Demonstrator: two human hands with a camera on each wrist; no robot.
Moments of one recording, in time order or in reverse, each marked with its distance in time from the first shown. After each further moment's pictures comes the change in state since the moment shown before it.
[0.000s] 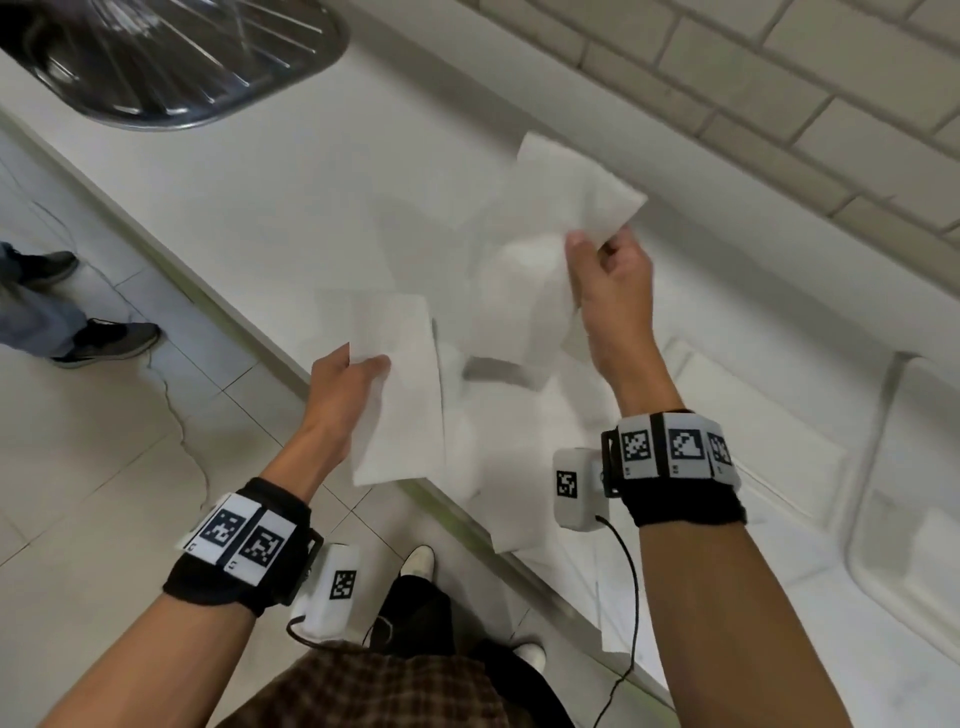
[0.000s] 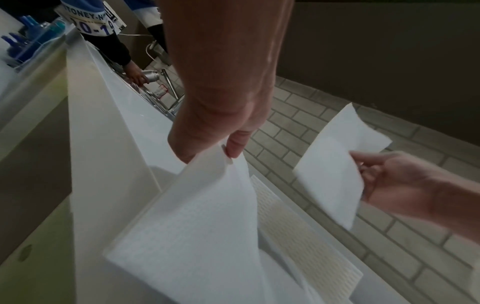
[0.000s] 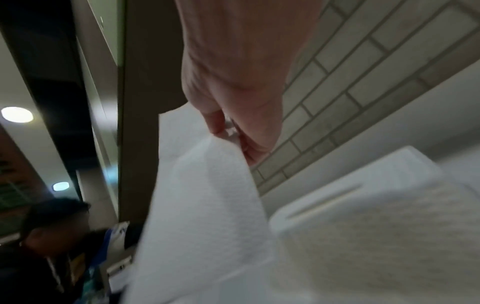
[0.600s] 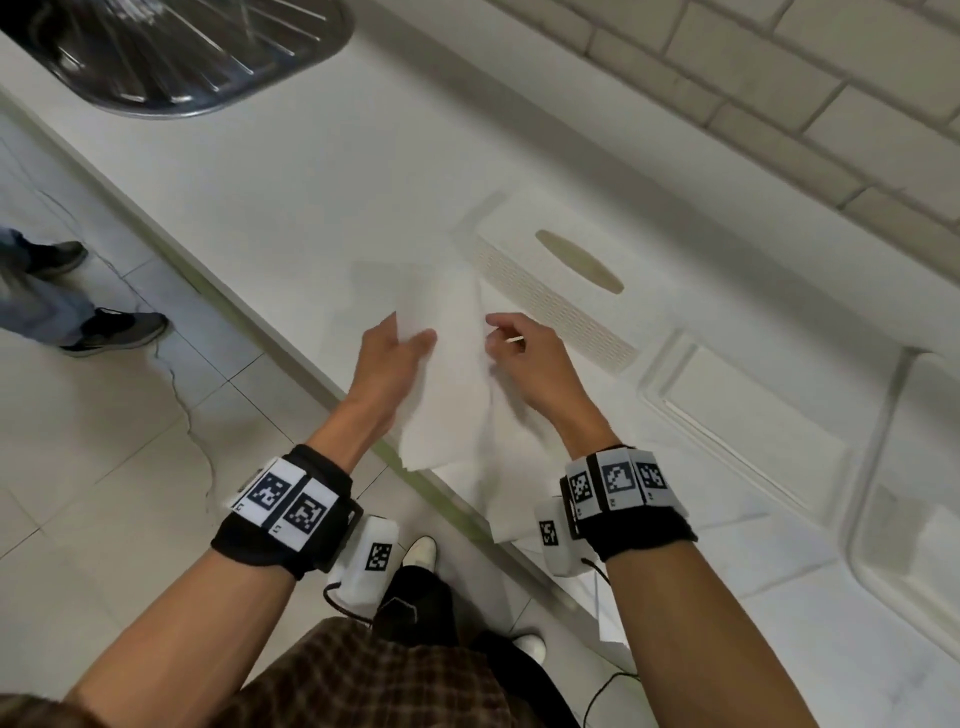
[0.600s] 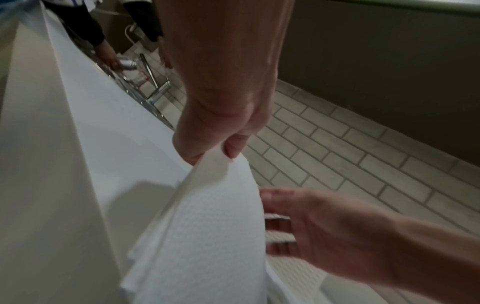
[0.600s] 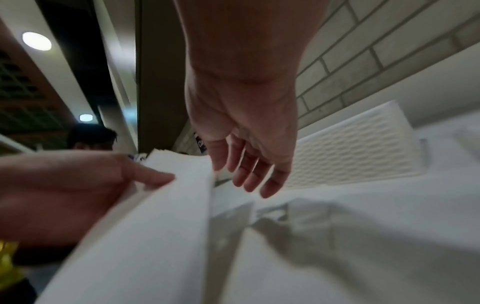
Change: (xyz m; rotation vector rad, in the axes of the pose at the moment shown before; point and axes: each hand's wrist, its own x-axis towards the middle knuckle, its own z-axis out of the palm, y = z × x) left_hand -0.010 0.015 0.037 0.077 -0.105 0.083; right_hand -0.037 0.071 0.015 -0.499 -0.348 0.231
